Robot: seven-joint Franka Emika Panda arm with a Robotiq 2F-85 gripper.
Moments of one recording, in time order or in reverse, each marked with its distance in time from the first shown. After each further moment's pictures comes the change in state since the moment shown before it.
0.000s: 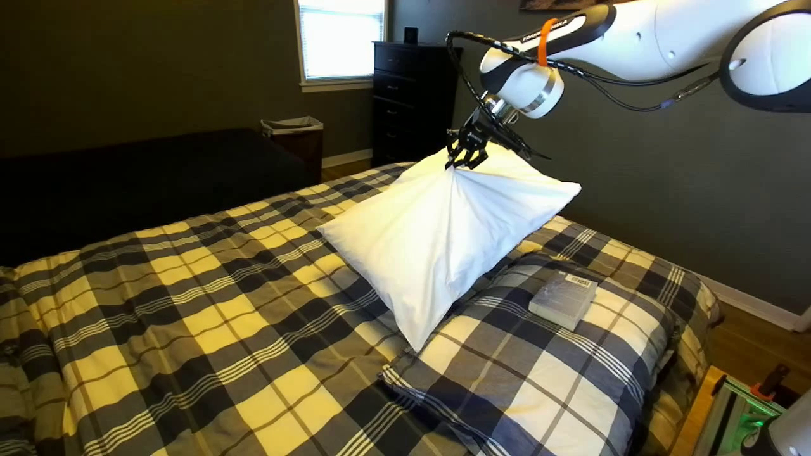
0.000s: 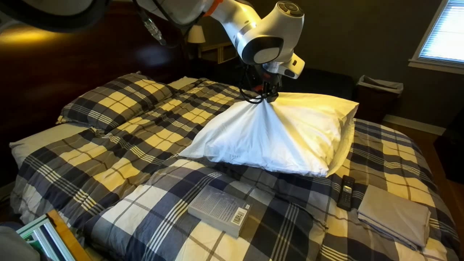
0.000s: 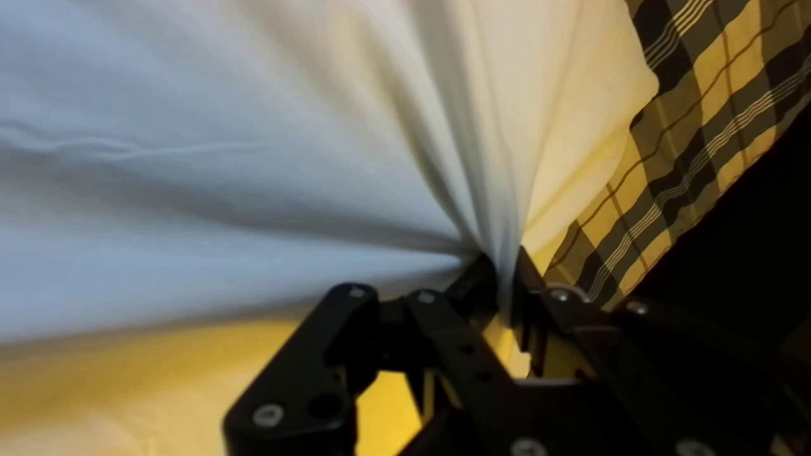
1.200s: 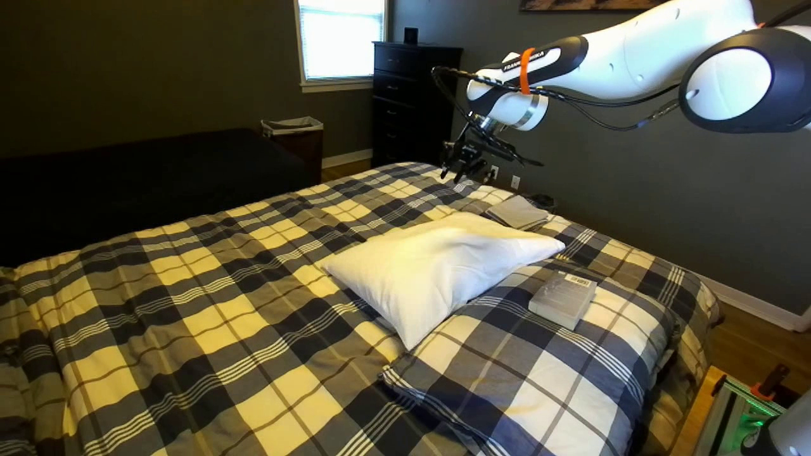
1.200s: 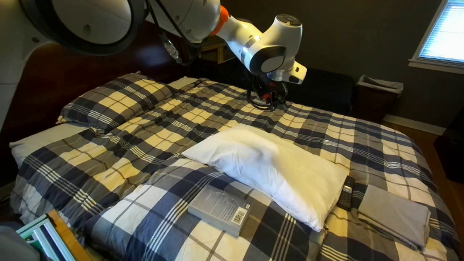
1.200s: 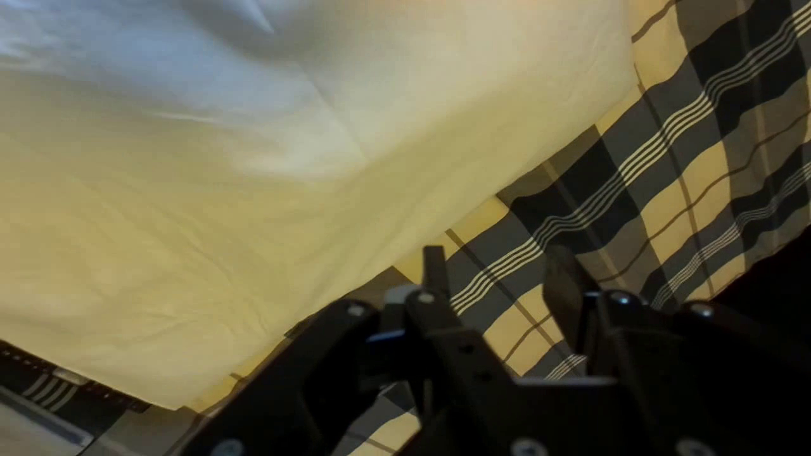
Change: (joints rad) arm -0.005 0.116 0.004 0.108 -0.158 0.008 0.027
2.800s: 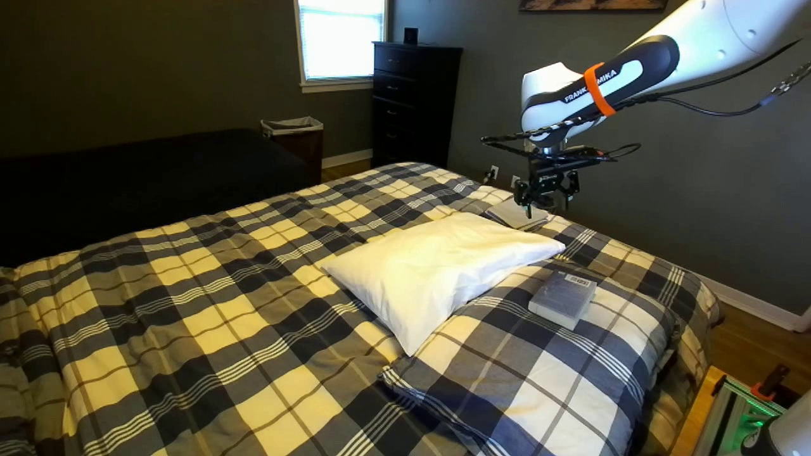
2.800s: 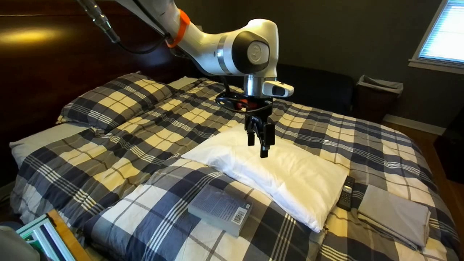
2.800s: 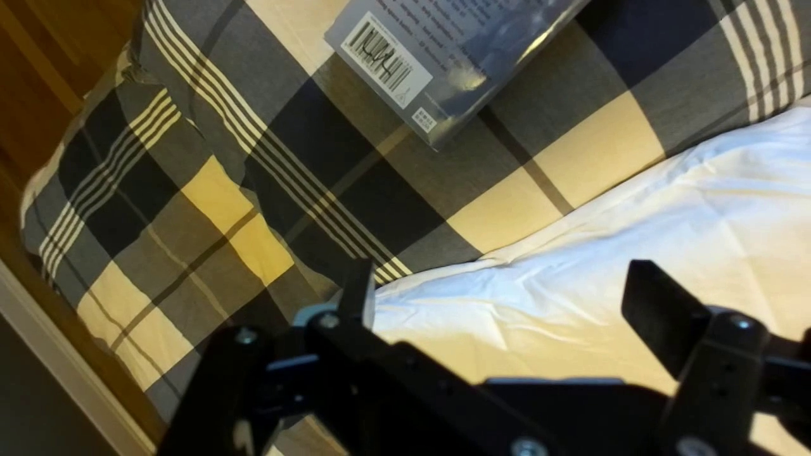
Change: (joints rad) arm 0.073 -0.366 -0.140 -0.524 -0.630 -0.283 0.315
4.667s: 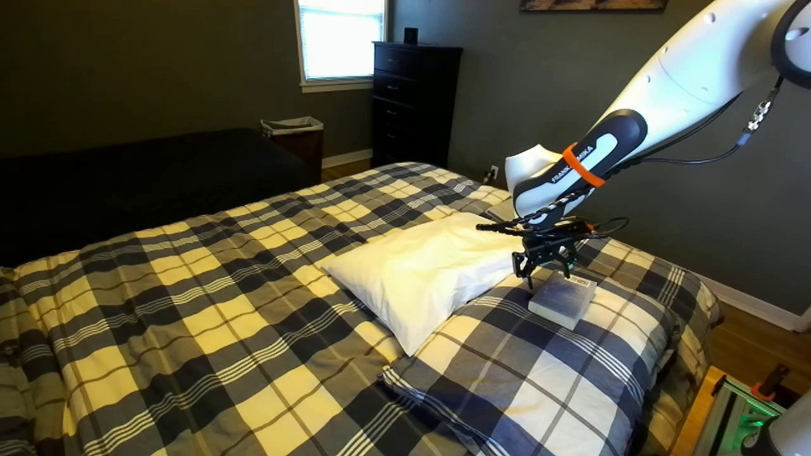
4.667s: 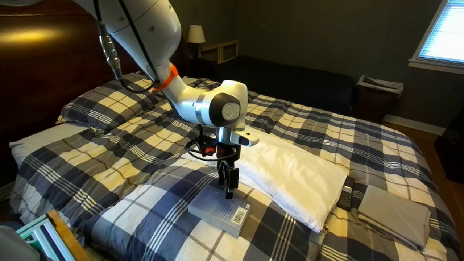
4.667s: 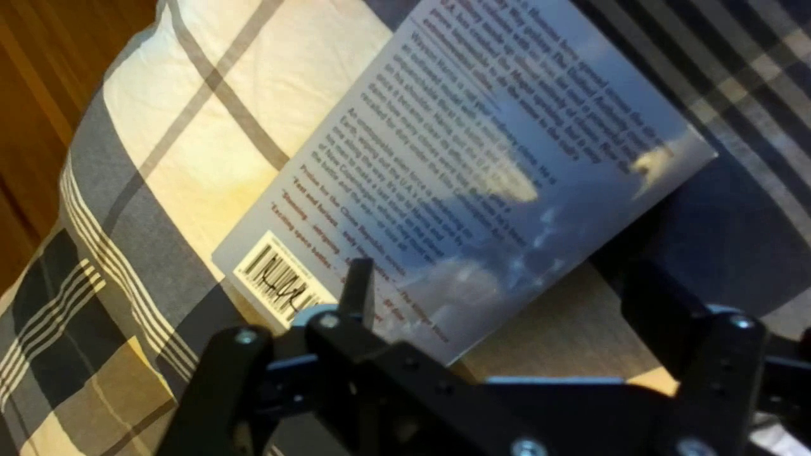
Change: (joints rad) arm 0.057 0.123 0.023 -0.248 -0.029 0.186 0.156
